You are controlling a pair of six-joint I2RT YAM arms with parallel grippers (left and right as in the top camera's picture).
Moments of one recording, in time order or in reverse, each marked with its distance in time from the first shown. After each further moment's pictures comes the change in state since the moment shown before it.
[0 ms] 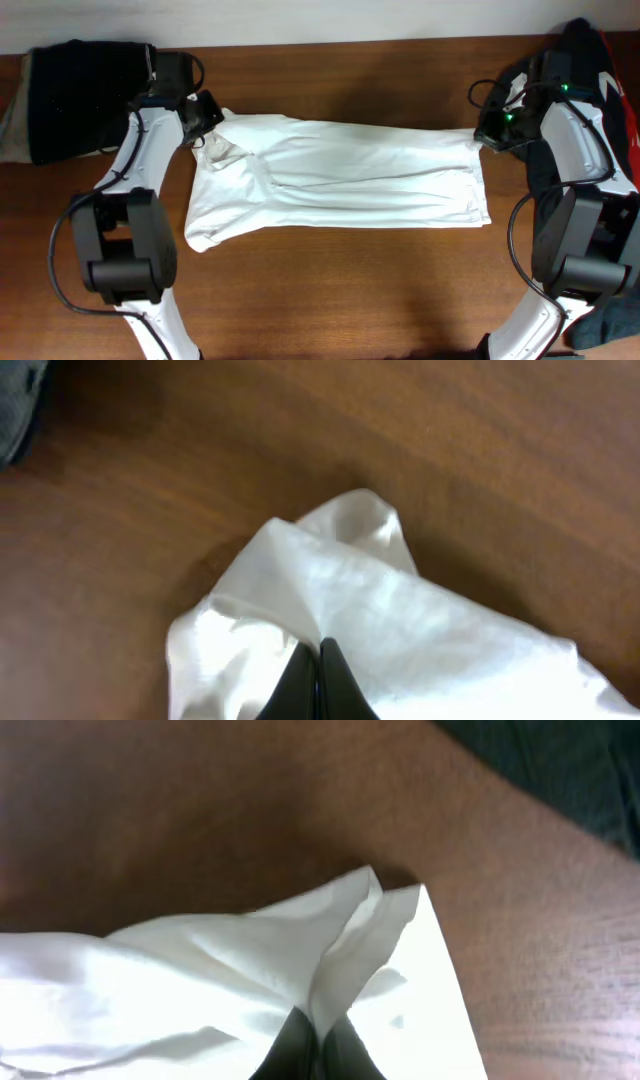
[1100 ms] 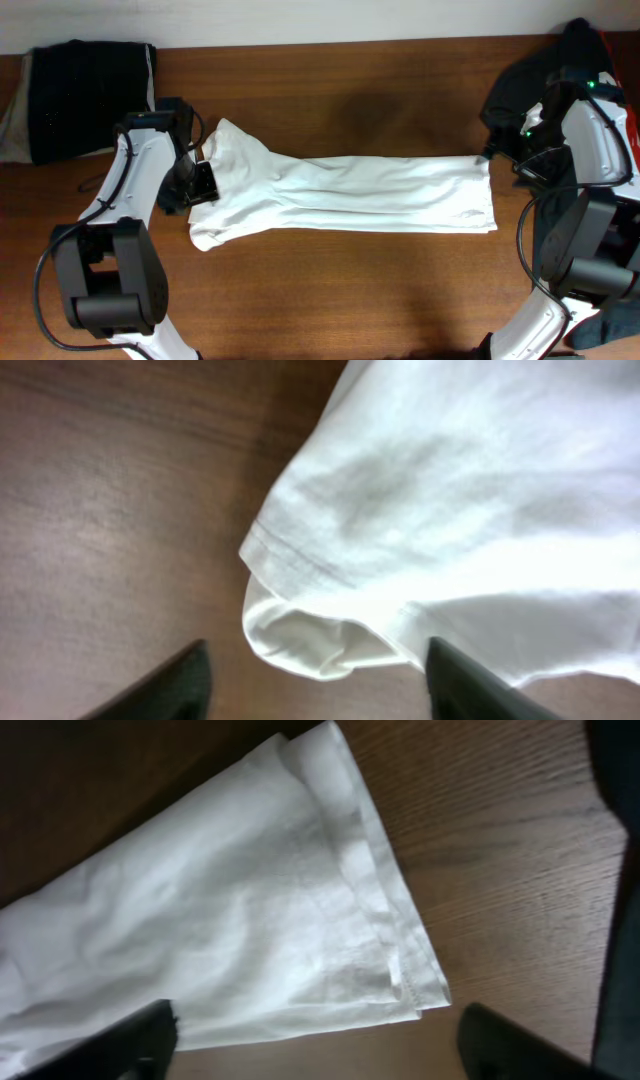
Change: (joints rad) left arm 0.013 -0.177 -0.206 -0.549 -0.037 0.166; right arm -0.062 0.000 0.055 -0.361 0.069 -0.021
